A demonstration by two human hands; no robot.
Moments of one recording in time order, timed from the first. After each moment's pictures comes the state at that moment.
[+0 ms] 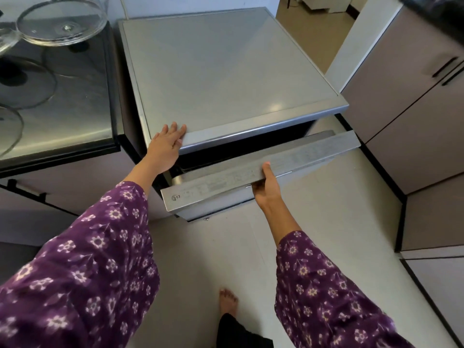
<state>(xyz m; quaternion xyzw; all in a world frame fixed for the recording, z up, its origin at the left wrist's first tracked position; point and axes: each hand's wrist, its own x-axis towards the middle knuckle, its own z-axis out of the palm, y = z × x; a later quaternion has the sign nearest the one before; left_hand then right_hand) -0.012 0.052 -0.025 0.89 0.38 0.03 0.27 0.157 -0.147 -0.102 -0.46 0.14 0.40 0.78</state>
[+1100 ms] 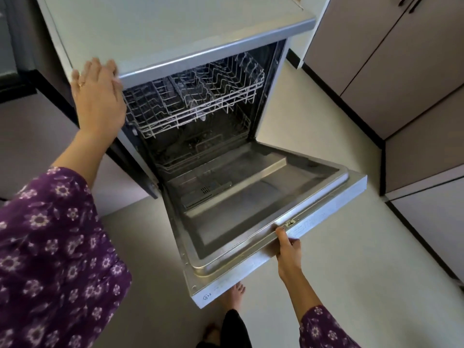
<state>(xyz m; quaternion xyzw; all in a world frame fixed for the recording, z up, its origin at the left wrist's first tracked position) -0.023 0.013 -0.076 0.89 0.38 0.26 0.05 0.047 -0.419 -0.276 -0.72 0.22 0.29 0.59</state>
